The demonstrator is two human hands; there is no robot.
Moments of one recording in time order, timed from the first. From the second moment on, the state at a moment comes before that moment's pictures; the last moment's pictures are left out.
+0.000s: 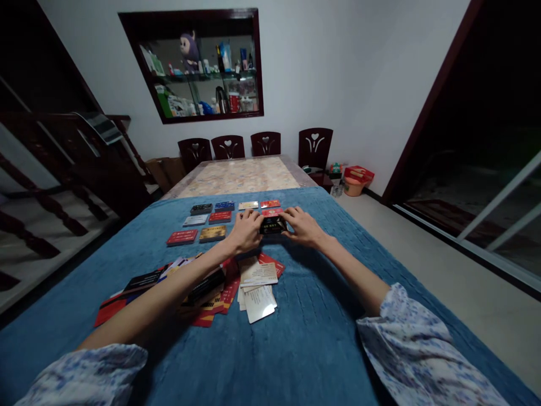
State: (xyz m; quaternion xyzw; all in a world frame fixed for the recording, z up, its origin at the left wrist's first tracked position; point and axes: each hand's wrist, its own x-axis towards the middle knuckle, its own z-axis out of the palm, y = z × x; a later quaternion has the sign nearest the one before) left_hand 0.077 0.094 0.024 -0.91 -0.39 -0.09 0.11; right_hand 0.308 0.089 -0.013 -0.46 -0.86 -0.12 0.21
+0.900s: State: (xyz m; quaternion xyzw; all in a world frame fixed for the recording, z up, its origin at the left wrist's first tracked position) left_hand 0.101 0.135 0.007 -0.91 -0.42 0.04 0.02; right_hand 0.326 0.133 -0.050 -0.49 -0.85 0.03 0.18
